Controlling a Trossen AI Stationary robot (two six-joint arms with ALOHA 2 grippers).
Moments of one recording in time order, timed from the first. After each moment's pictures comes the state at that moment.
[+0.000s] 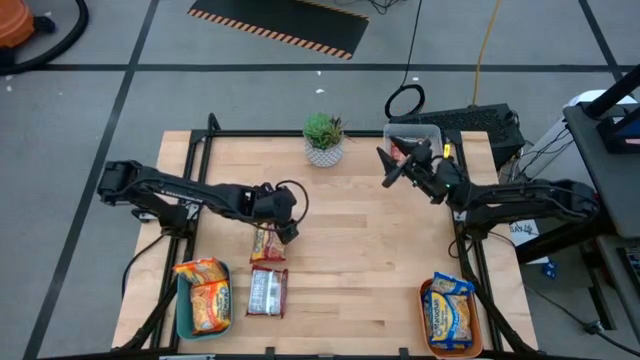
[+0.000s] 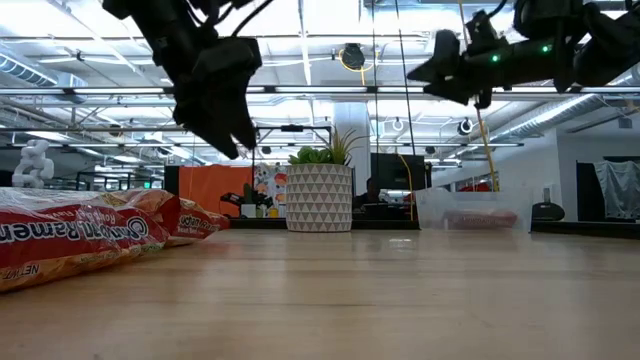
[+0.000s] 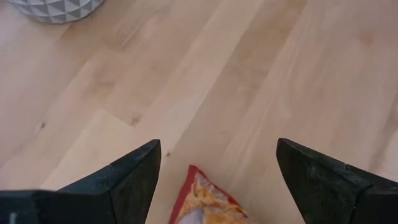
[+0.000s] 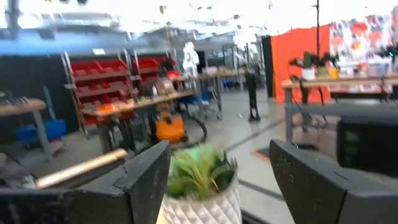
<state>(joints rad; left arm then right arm) -0.07 1.46 0.96 -0.51 -0.28 -0.53 -0.29 1.03 0.29 0.89 0.47 0.07</state>
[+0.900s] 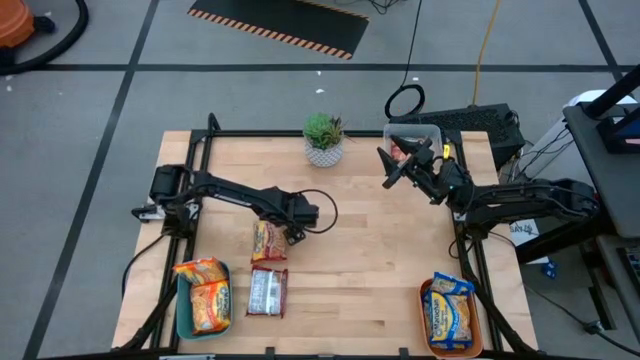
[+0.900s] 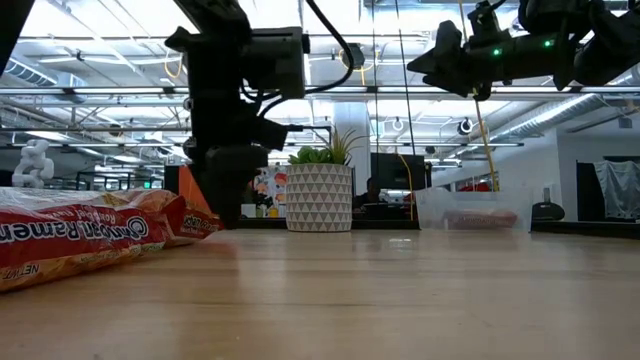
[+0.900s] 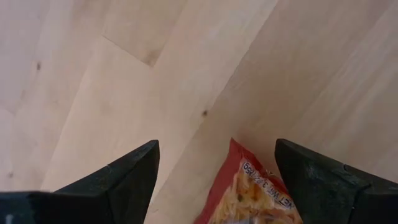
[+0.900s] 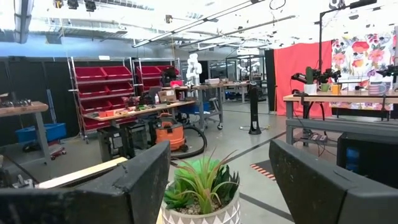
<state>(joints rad) -0.02 1.87 1.21 -0.86 -0.27 -0.54 -0.27 1.03 0.29 0.96 0.47 0.00</state>
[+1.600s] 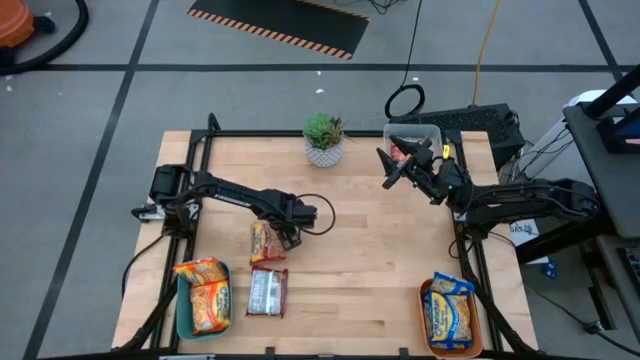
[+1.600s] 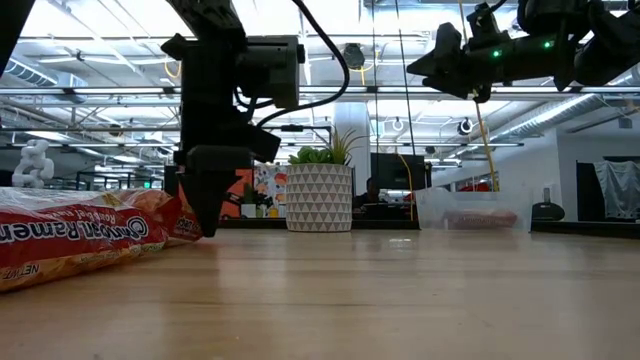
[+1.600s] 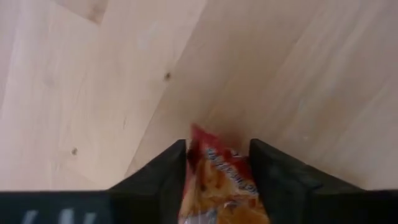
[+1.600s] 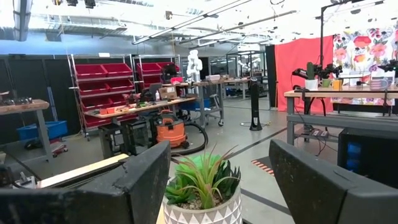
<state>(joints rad) -0.01 1.87 1.18 -0.86 -0.13 -0.50 -0.27 1.03 0.29 0.94 0.47 0.01</state>
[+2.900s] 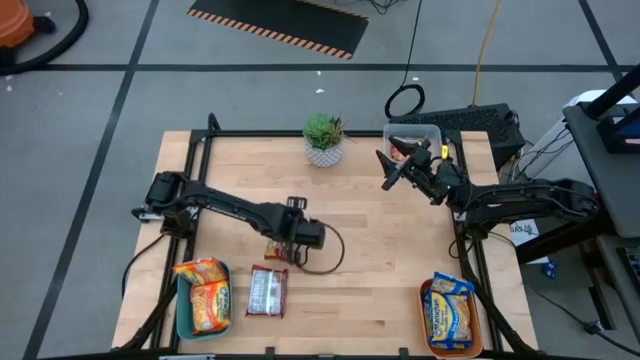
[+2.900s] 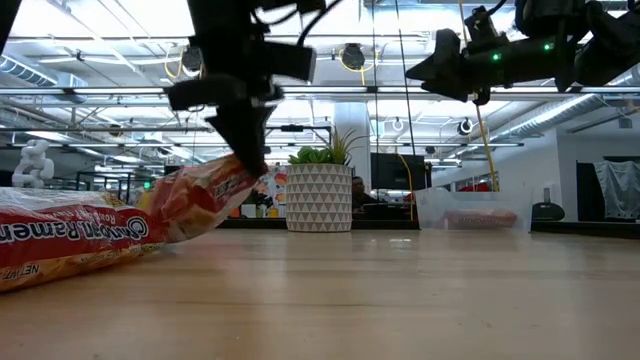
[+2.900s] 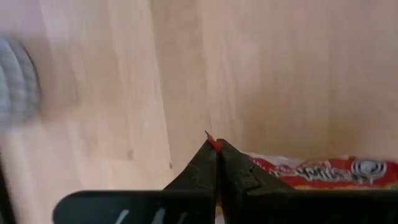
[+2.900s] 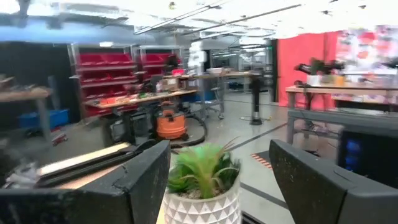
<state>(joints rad) -0.18 1.86 1.40 -0.92 -0.32 0.01 -0.27 1.03 0.29 0.90 0.46 0.01</state>
